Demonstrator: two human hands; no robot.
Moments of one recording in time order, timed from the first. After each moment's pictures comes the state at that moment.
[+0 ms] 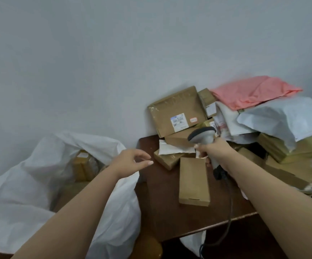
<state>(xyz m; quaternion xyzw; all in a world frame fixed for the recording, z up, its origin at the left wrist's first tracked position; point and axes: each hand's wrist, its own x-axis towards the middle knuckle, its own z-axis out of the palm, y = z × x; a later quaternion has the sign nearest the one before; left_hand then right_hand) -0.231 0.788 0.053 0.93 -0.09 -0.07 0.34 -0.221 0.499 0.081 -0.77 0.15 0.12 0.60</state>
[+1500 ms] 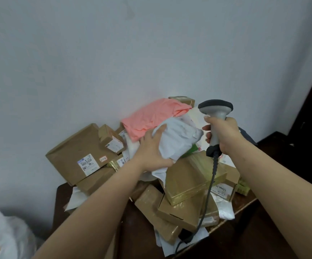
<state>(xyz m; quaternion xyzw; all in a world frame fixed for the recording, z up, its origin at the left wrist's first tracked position) -0.075 0.330 0.097 0.93 -0.25 -0.02 0.25 -0.126 0.114 0.147 -0.59 0.24 -0.12 0.76</state>
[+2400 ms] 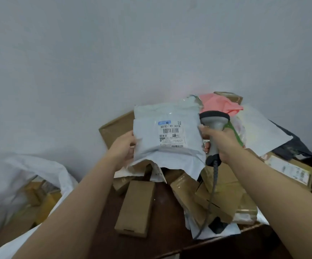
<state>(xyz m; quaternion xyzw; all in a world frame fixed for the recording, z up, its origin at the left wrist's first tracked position) -0.134 0.508 0.121 0.70 0.07 -0.06 0.71 -0.133 0.235 0.121 -0.60 0.15 -0.01 0.78</state>
